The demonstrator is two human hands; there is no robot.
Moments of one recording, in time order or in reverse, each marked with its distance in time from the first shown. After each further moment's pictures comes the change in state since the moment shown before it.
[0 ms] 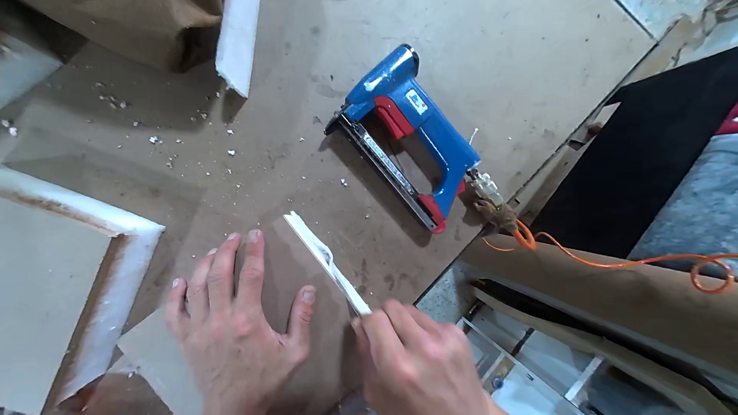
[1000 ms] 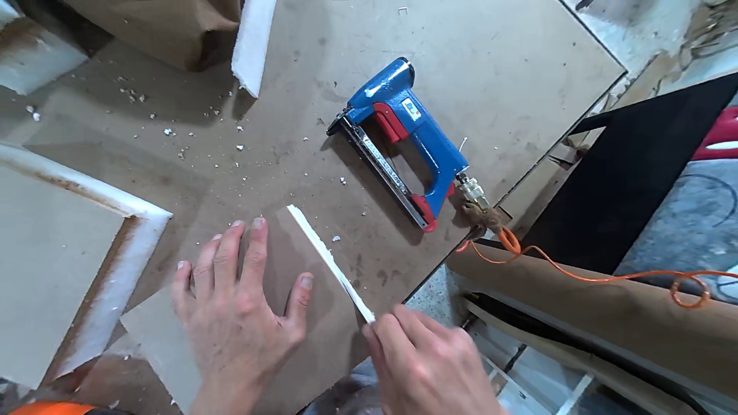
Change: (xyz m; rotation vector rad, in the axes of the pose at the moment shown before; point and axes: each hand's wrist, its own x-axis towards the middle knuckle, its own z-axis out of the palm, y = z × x) left_hand -0.002 0.003 -0.003 -0.015 -0.002 -0.010; right_hand -0.022 0.008 -0.013 -0.052 -0.045 -0.031
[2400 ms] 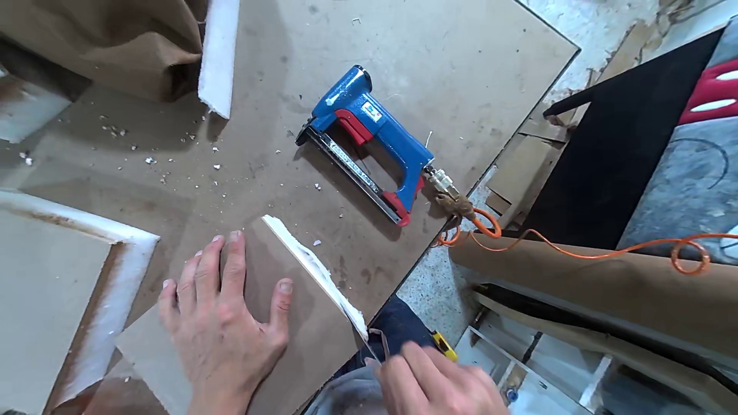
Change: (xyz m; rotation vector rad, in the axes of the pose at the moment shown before) left_hand 0.003 -0.001 0.000 0.029 0.012 0.019; right_hand -0.040 0.002 -0.020 0.001 0.015 -0.004
